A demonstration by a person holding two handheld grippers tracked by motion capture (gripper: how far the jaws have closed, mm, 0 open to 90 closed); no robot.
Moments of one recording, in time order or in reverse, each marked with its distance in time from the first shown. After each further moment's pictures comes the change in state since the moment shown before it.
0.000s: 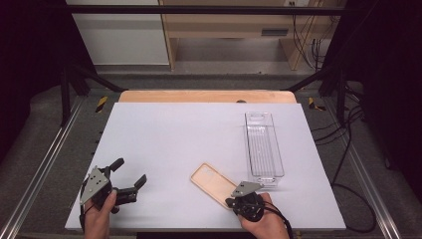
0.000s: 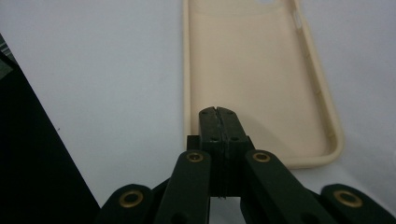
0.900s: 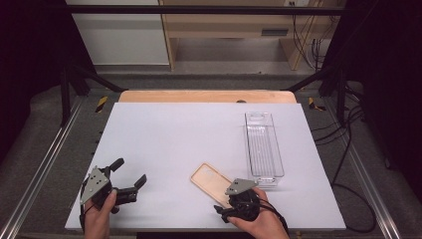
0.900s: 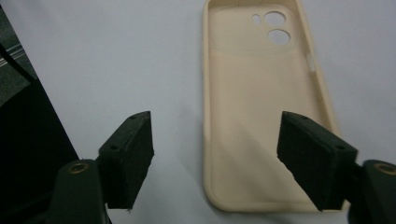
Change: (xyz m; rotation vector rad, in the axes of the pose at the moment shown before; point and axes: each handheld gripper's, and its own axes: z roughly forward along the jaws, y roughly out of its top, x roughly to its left) left arm 0.001 0.000 0.000 0.005 0.003 0.000; right arm 0.010 0.019 0.000 -0.038 0.017 -0.044
